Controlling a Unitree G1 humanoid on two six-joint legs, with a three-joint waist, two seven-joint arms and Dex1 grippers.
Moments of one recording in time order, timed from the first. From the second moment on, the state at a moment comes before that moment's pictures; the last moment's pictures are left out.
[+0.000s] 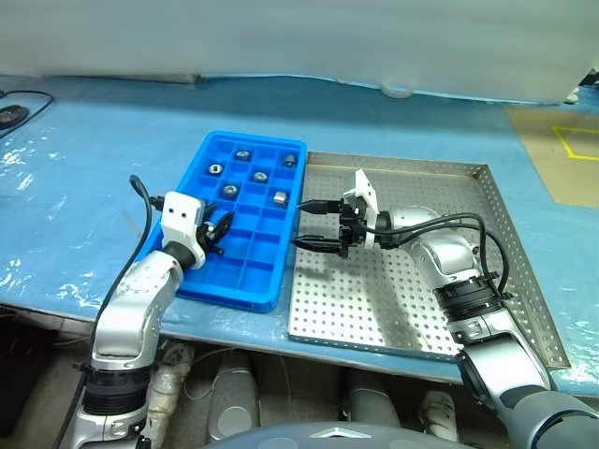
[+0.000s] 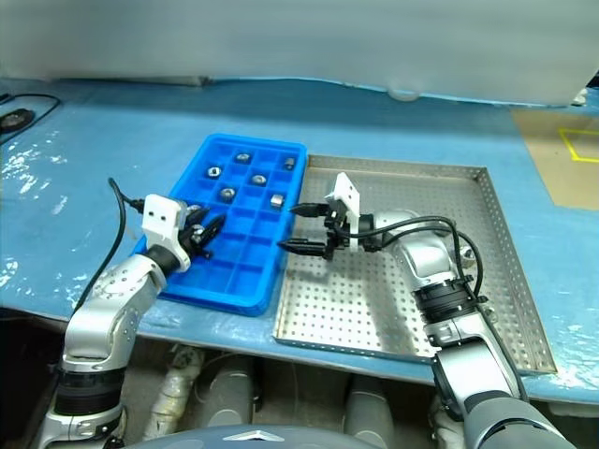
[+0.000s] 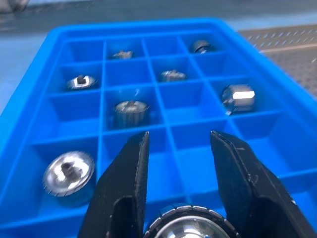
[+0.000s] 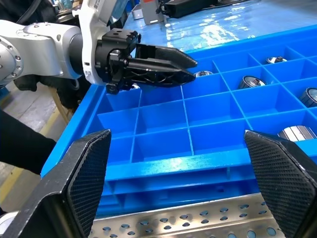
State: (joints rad) left arm -0.14 0.31 0.11 -0.35 -0.23 0.59 -0.34; right arm -0.61 -0.40 0.20 0.18 0.38 0.39 1.15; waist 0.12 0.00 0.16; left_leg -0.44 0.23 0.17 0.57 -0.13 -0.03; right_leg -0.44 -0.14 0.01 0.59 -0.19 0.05
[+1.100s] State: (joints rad) left arm -0.50 0.23 -0.02 0.06 -0.34 0.38 -0.62; right arm -0.36 -0.53 -0.03 -0.06 0.38 0.45 0.89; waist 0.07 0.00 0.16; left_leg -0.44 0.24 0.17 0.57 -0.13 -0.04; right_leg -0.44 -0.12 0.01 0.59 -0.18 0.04
